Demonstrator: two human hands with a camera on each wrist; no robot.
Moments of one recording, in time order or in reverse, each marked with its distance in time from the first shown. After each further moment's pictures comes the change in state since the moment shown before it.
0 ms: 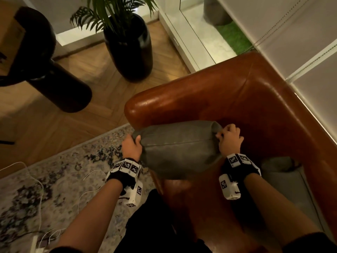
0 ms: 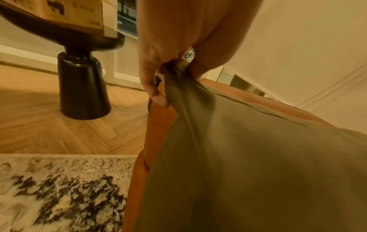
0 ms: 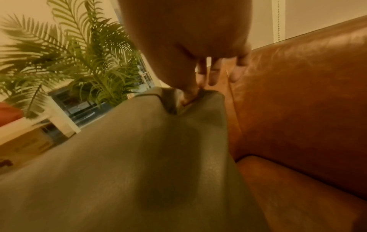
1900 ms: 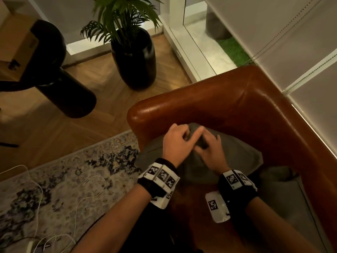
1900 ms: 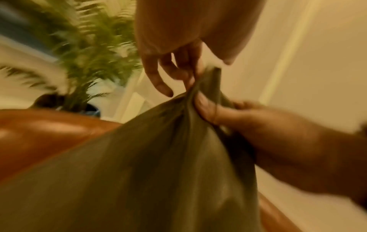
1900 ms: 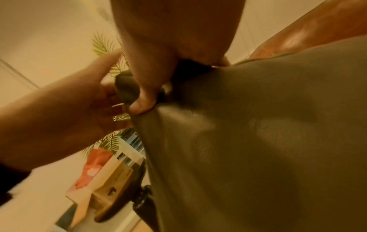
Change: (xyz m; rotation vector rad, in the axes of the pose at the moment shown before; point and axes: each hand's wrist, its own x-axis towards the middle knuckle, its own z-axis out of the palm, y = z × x) left_hand -0.087 0.128 0.000 -0.150 0.008 0.649; right_hand -0.057 -0.064 -0.037 0.502 -0.095 -0.390
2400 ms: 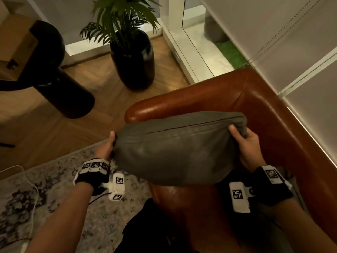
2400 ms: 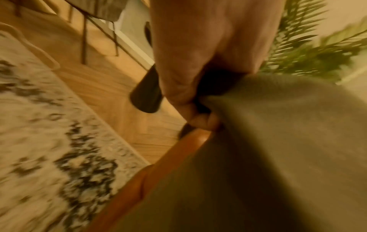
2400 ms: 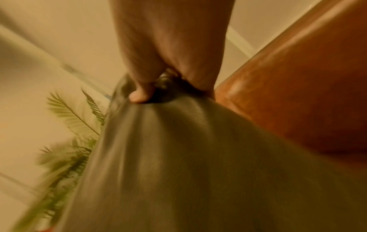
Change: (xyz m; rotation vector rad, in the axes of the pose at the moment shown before) left_hand -0.007 -0.188 -0.086 -0.499 0.016 -0.989; right_hand -0.006 0.025 -0.085 0.728 0.317 0.263
